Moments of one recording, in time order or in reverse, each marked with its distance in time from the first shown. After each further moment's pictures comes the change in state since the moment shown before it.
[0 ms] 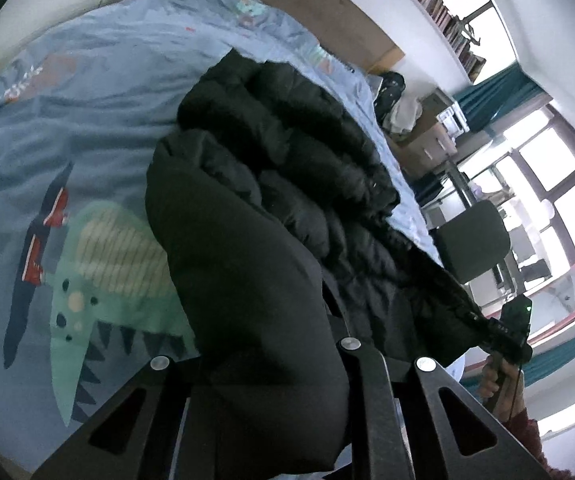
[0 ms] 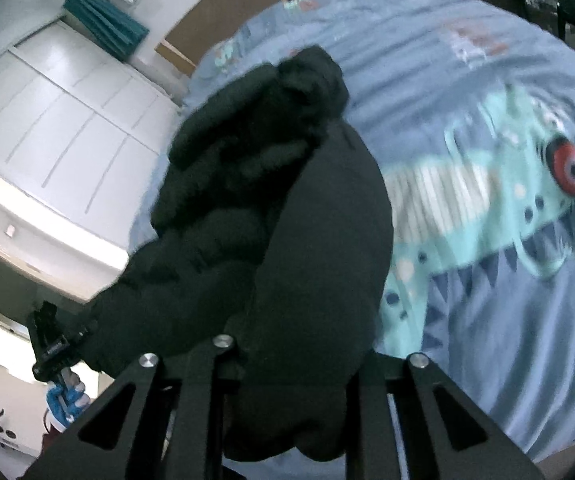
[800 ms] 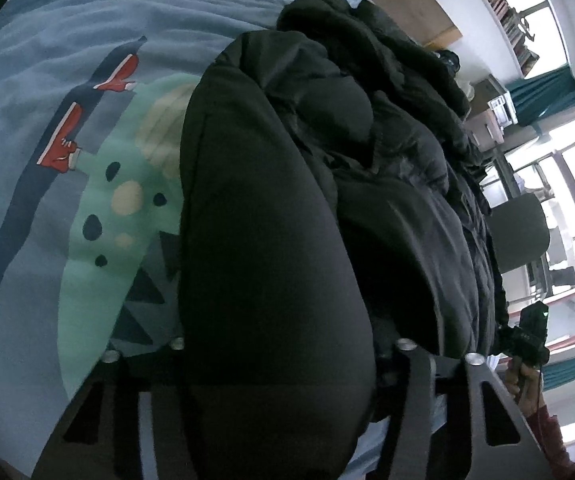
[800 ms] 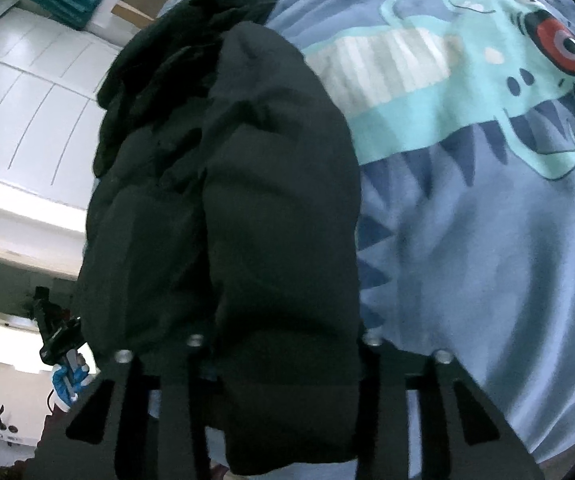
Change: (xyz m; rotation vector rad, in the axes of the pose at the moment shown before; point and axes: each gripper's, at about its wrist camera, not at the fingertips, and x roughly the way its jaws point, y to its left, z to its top) left arm 0.040 0.091 -0.066 -0.111 0.140 0.117; right arm 0.048 -0.075 -0.057 0.066 0.228 -0.067
